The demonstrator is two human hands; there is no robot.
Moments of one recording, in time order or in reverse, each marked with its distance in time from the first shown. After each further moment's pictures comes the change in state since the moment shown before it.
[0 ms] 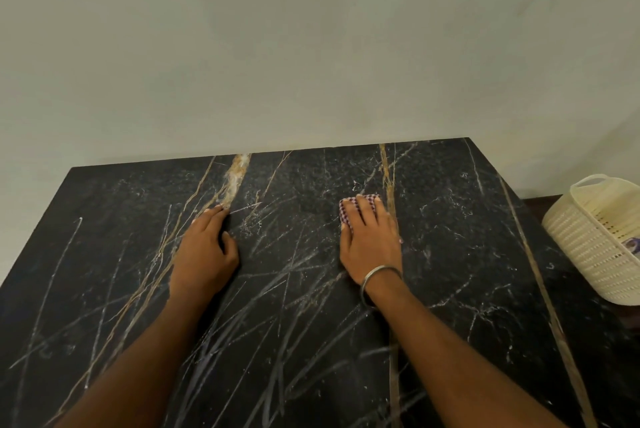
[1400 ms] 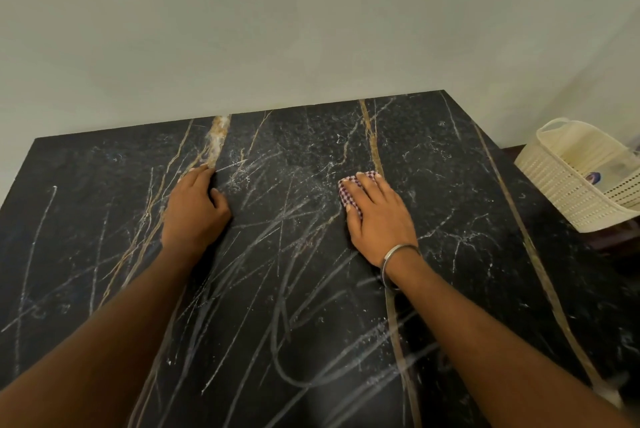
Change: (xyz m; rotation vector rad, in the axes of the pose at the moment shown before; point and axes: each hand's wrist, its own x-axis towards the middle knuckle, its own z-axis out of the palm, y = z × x) left_hand -0.001 -0.003 0.001 0.011 0.041 0.088; right_hand -0.069 0.022 -0.003 -0.026 0.037 -0.039
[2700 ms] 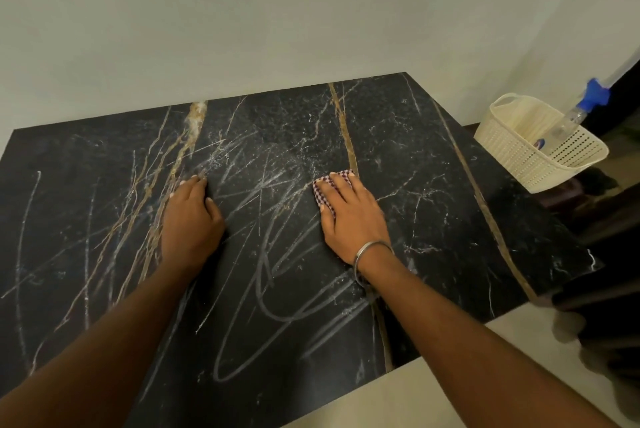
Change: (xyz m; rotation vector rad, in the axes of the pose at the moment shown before) left_hand -0.077 0.030 -0.010 0.009 -0.074 -0.018; right_hand -0.072 -0.026 -0.017 0.009 -0.003 0.011
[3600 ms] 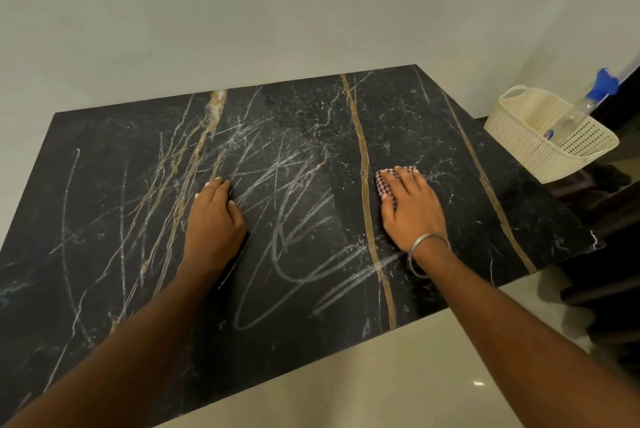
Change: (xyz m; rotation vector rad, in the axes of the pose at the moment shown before) left_hand -0.057 -0.002 -0.004 -0.024 -0.008 0.019; right_hand -0.044 0.061 -0.014 -0.053 0.001 0.209
